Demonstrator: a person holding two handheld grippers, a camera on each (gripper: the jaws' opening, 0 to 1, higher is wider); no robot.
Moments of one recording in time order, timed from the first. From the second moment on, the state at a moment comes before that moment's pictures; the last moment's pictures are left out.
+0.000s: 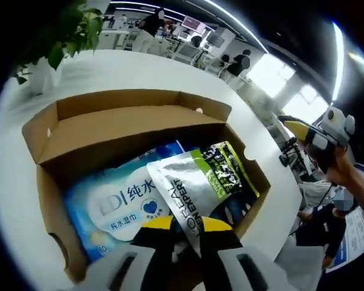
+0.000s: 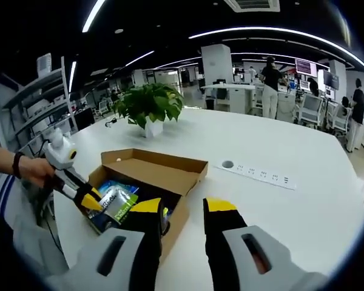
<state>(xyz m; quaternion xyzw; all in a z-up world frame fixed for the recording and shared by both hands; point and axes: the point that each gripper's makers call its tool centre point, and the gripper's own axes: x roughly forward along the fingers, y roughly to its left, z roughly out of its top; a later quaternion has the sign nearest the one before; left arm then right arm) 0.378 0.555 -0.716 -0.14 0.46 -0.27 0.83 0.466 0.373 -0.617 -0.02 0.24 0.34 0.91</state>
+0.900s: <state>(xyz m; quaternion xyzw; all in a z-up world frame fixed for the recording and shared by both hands) 0.369 0.576 -0.713 -0.18 0.45 -0.24 0.84 0.420 0.440 -0.659 -0.03 0.31 0.40 0.86</state>
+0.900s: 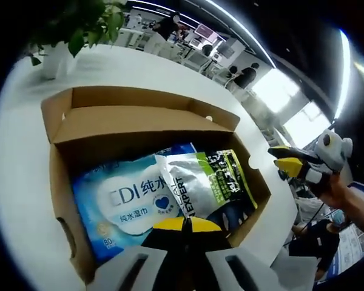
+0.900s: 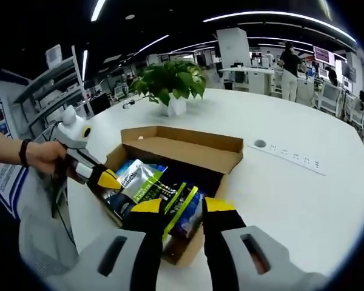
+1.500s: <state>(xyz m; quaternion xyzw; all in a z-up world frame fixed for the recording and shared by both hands) 0.362 0.586 -0.714 -0.17 0.45 -0.24 0.84 0.392 0.474 -0.695 -0.03 0.39 0.40 0.83</state>
